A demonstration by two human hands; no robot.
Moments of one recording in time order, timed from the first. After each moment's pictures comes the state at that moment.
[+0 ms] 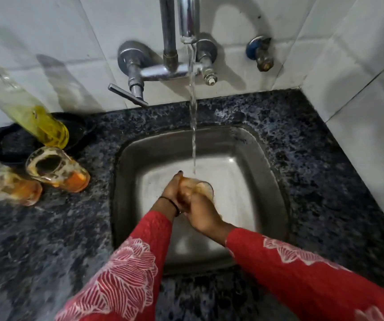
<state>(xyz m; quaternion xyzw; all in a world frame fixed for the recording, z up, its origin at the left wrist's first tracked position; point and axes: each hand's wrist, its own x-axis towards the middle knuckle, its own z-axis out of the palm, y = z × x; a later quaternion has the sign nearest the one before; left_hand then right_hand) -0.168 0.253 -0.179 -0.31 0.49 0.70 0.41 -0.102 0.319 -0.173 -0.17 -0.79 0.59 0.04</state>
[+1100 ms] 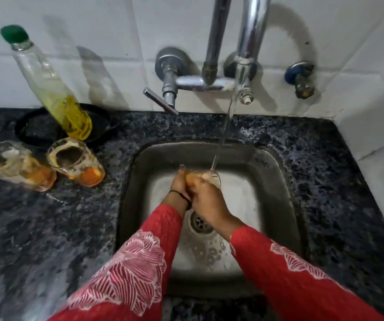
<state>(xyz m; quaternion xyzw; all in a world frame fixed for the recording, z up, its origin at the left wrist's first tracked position) -0.217 0.254 -0.195 -0.36 0.43 0.78 0.28 -0.156 0.330 -0.144 -0.04 -0.89 0.45 -0.08</state>
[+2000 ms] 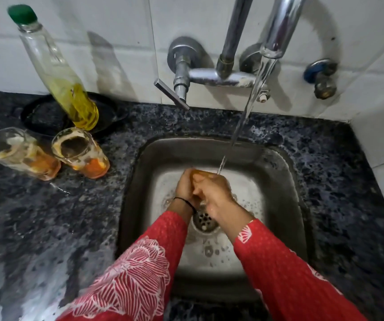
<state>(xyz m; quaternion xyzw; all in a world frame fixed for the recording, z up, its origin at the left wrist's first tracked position) -0.204 0.260 -0.200 -0.30 0.42 0.80 0.29 -0.178 0.306 -0.149 -0.34 -0.69 0.63 -0.13</state>
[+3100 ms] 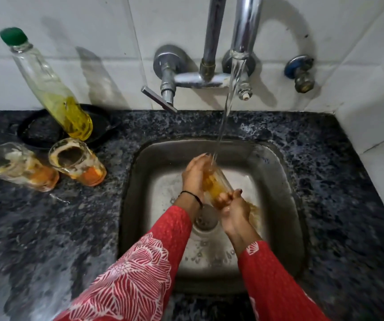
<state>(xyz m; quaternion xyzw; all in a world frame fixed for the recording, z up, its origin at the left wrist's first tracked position) -0.202 0.285 -0.157 -0.24 0.49 0.81 0.21 -0.138 0.361 -0.172 -0.48 -0.28 0.83 0.04</state>
